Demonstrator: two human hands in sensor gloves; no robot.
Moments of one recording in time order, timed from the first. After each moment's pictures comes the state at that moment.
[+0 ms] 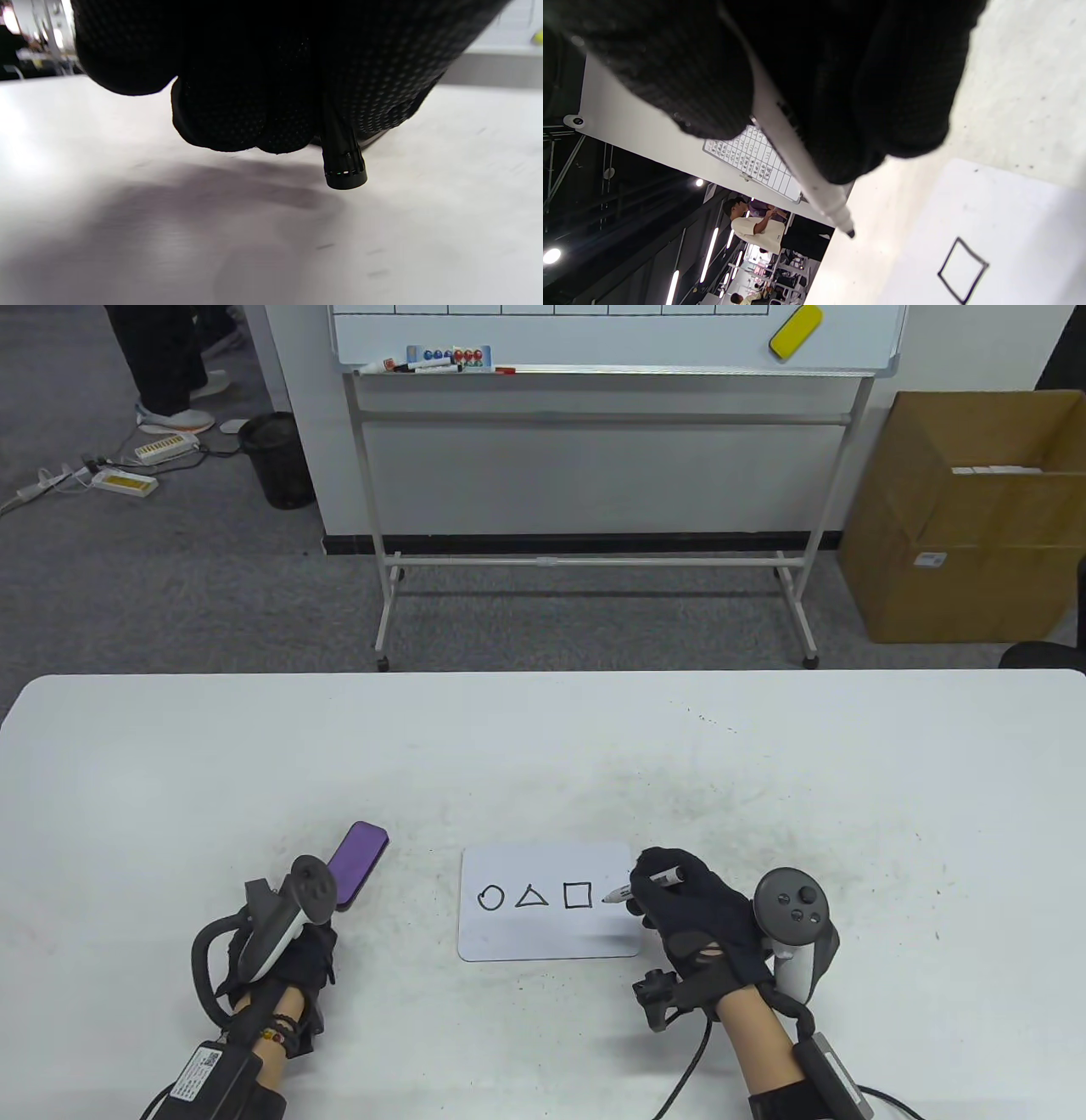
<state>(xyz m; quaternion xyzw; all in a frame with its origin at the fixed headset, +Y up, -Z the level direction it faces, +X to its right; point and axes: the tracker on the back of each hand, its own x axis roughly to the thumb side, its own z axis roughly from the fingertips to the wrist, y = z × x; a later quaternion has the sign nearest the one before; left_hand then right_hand) -0.294 -0.728 -0.362 -0.05 0.15 0.06 0.99 0.166 -0.721 -0.351 -0.02 -0.05 0.79 0.61</state>
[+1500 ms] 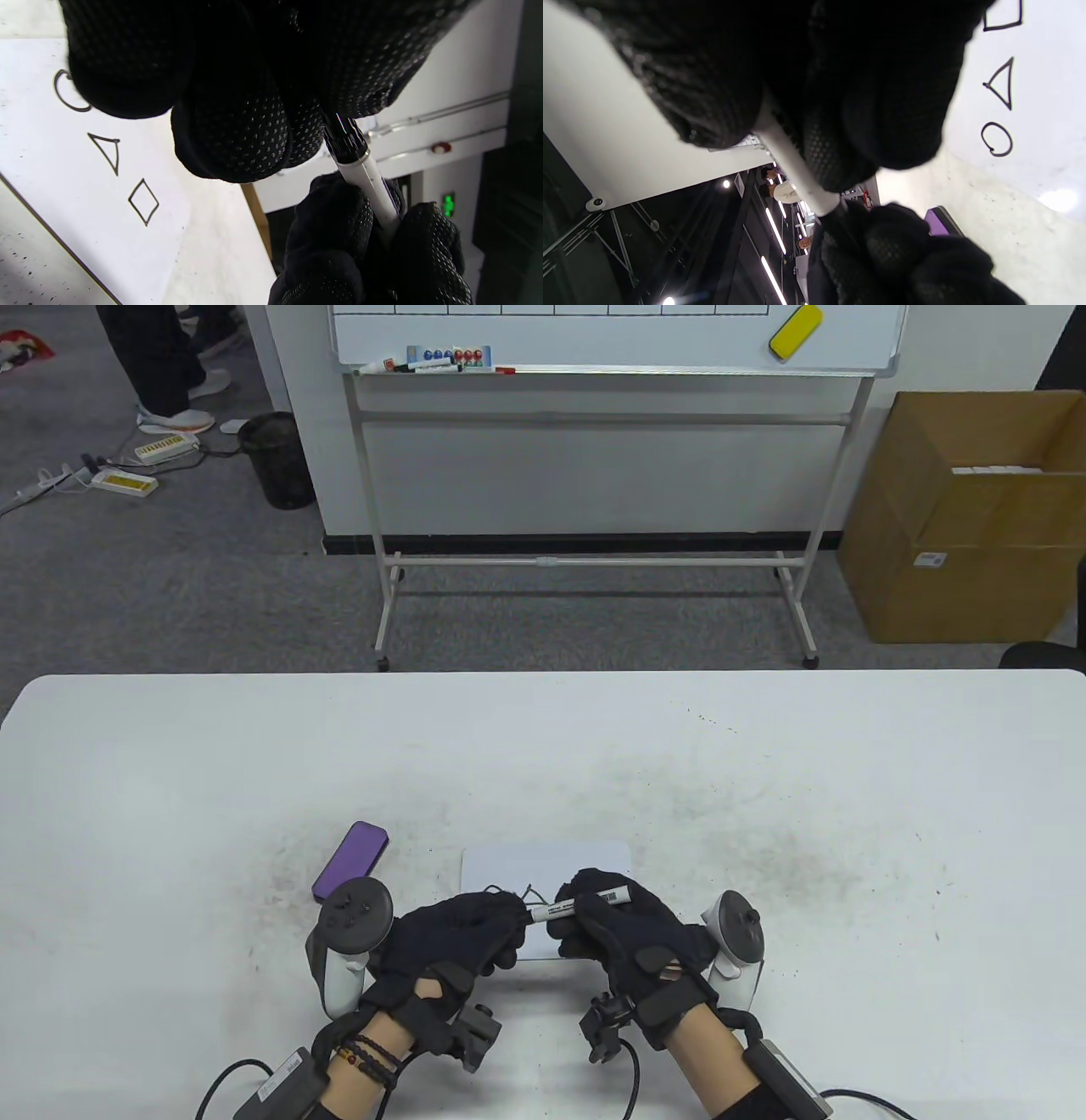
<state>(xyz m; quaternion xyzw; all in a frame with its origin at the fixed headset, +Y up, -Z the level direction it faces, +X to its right) -0.174 -0.715 -0.335 -0.05 -0.08 0.58 0.81 0.105 -0.742 -0.337 0.01 0.09 0.59 0.80</state>
